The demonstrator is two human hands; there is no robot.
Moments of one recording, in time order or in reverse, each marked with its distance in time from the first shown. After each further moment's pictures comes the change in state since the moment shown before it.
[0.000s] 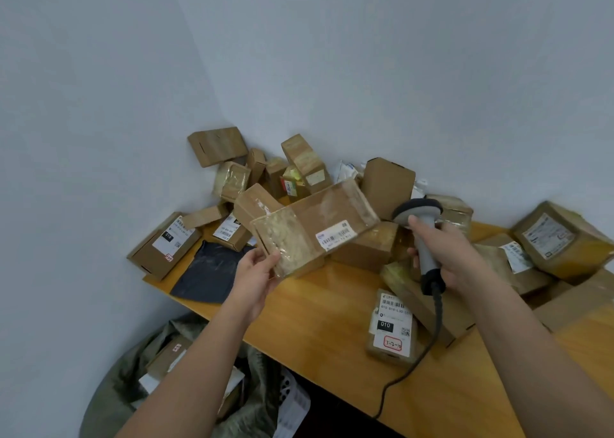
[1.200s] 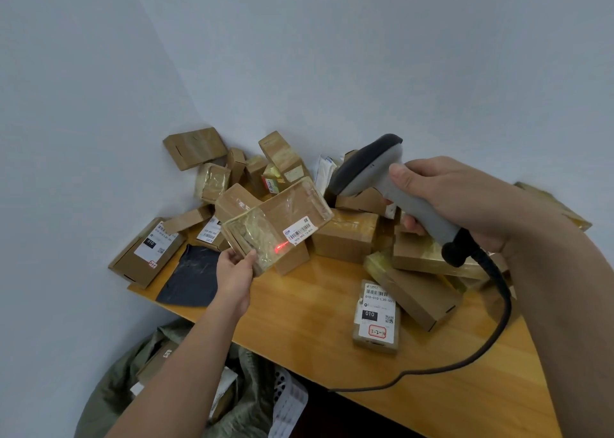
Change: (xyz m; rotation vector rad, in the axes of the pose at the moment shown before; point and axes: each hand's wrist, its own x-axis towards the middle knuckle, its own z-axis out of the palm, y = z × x) left_hand 0.025 -0.018 0.009 0.092 0.223 0.106; right_hand -0.097 -0.089 -0.032 -0.521 -0.335 -0.379
